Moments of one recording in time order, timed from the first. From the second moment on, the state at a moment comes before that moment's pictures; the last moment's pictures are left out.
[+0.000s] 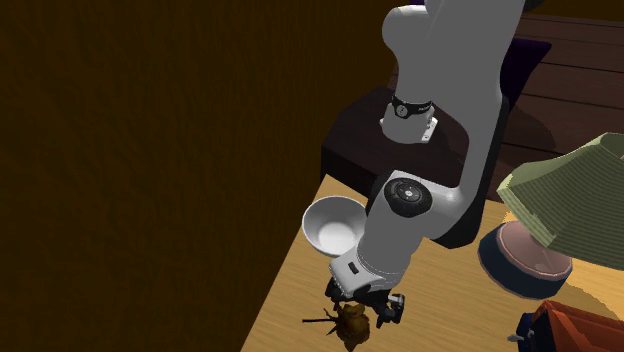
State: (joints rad) arm 0.59 0.76 -0.19 -1.98 0.20 2.89 -0.11
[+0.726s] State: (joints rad) arm 0.59 0.76 -0.19 -1.98 0.20 2.89 -0.11
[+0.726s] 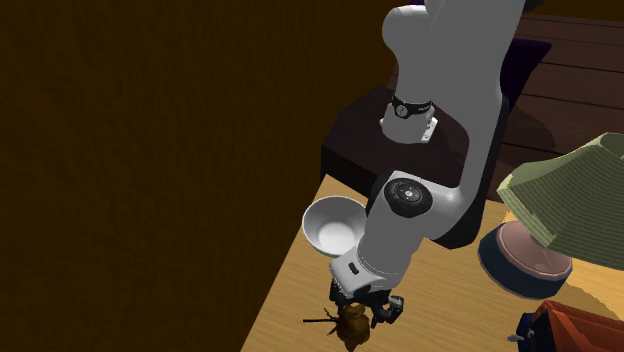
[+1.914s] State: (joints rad) arm 0.63 0.60 -0.24 -2.04 0.17 2.79 -0.09
